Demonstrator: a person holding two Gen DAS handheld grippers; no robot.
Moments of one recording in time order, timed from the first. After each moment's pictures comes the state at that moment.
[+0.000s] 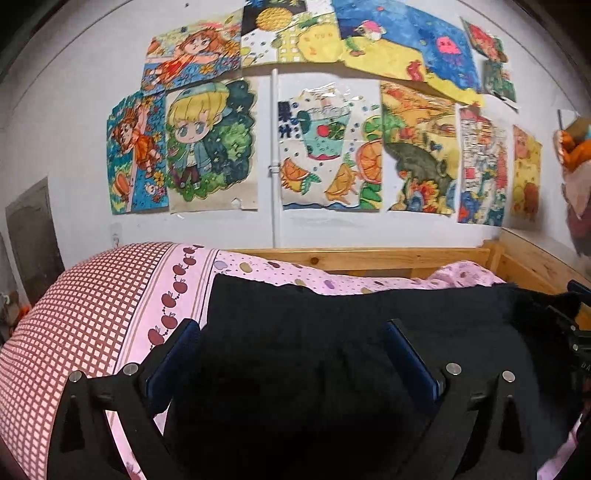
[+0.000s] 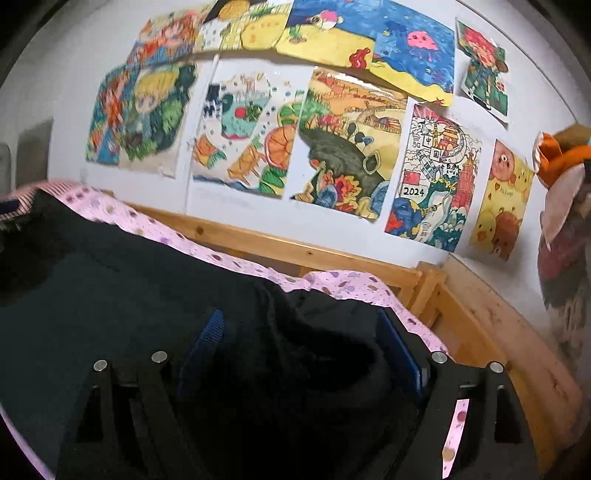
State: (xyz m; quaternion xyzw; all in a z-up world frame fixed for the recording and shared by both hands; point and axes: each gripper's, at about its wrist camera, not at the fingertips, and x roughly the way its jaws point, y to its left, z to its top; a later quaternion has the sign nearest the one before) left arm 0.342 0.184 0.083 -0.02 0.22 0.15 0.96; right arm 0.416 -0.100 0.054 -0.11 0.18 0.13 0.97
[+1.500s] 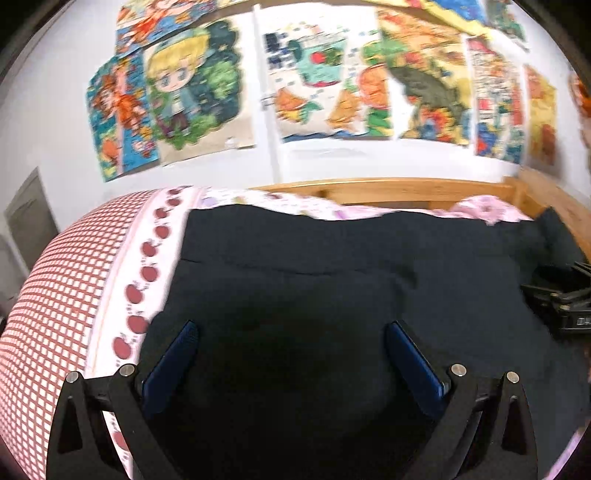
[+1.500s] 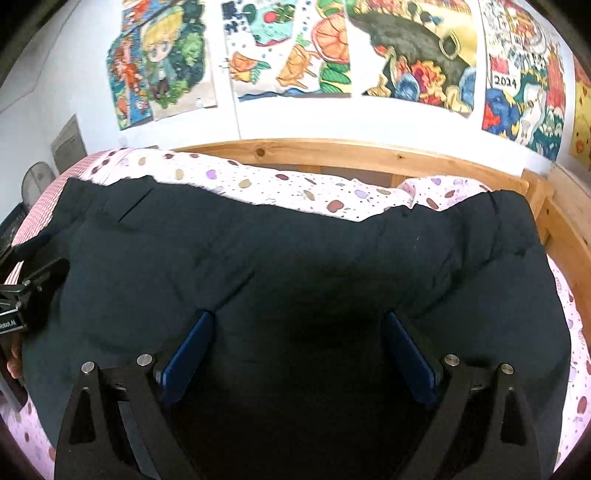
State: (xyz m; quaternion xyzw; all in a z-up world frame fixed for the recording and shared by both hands) left arm 0.387 0.193 0.025 0.00 0.33 0.18 0.92; right arm 0.512 -0.060 -0.023 -0.05 0.38 0.25 0.89
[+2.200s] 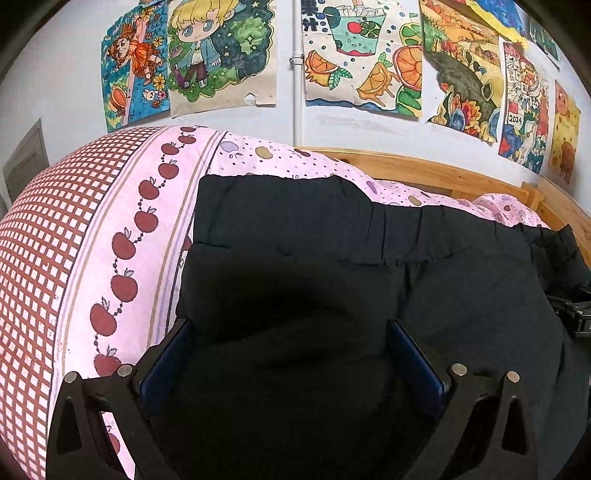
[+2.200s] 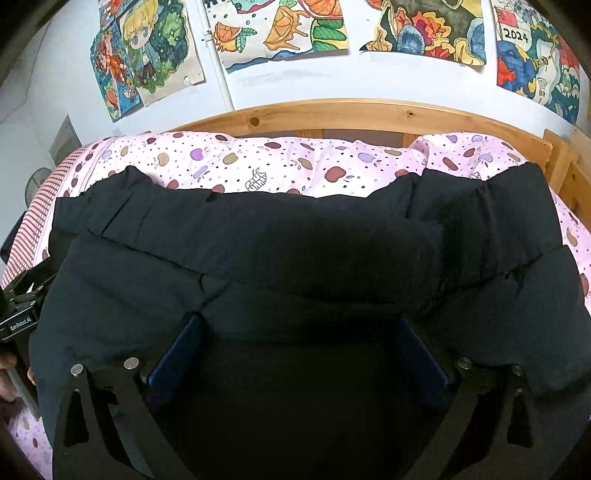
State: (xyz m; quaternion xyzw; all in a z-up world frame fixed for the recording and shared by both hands) left arm 0.395 0.224 -0.020 -0.06 0.36 0.18 0.91; right arm 0.539 -0.053 -0.049 -0.03 0.43 0.27 0.86
